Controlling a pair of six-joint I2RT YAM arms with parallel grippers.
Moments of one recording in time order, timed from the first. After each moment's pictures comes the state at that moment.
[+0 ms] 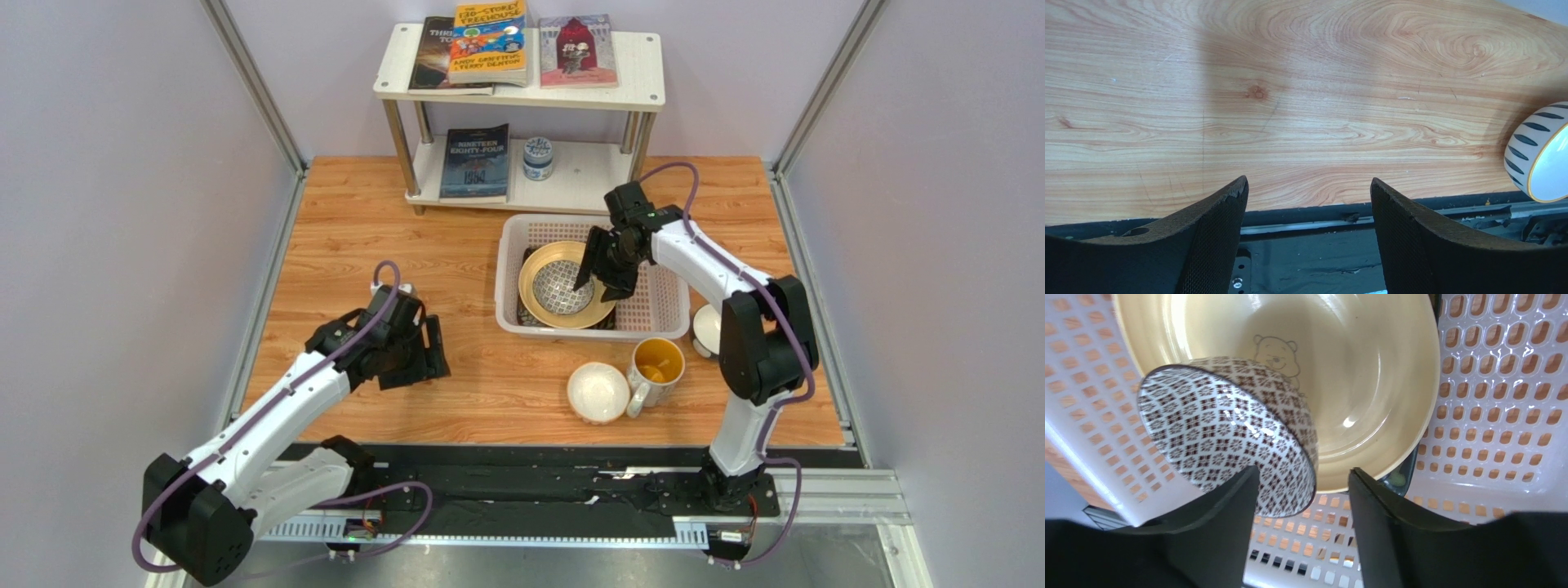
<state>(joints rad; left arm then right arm) -0.51 0.97 0.74 -0.86 -0.03 -0.68 0.39 1.84 1.44 -0.77 -0.19 0.68</state>
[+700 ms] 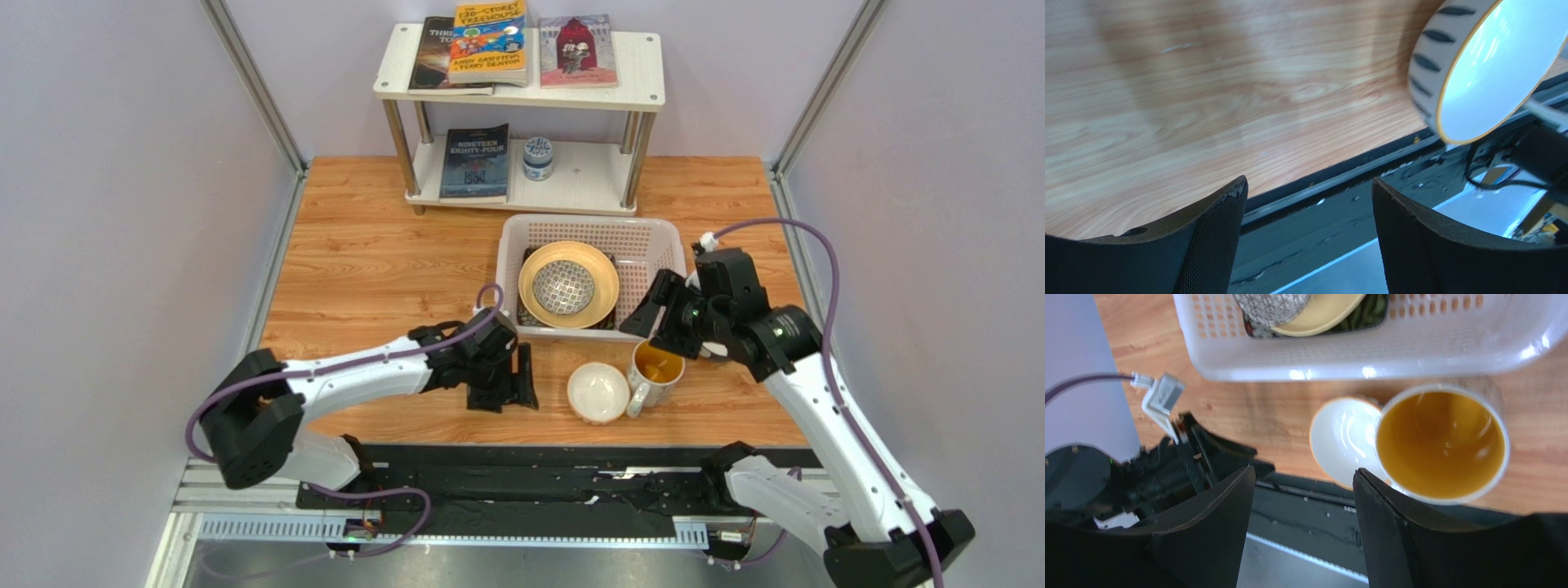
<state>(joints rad) -0.92 1.35 0.76 -0.48 0.14 -0.94 0.41 0.96 1.06 -0.91 -0.17 0.76</state>
